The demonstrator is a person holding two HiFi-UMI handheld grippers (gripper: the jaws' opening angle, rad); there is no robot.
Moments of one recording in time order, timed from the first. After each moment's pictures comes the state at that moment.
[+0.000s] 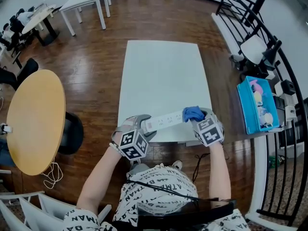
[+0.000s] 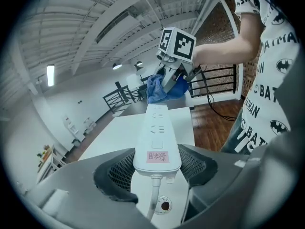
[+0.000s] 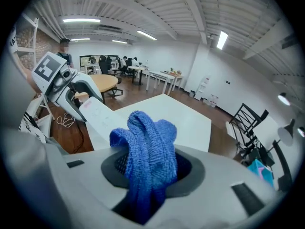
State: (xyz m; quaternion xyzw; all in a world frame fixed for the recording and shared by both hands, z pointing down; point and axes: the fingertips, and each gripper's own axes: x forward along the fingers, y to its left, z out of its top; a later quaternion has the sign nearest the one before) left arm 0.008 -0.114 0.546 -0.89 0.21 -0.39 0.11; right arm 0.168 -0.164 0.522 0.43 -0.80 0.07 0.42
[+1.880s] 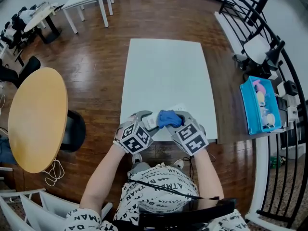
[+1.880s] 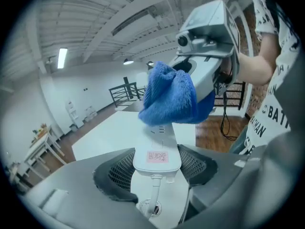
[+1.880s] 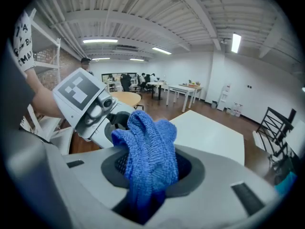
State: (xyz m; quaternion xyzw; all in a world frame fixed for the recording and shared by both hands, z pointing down) left arm 0.005 -0.130 0.552 -0.90 0.24 -0.36 0.02; right arm 0.031 -0.131 0.499 0.33 -0.88 0.07 0.33
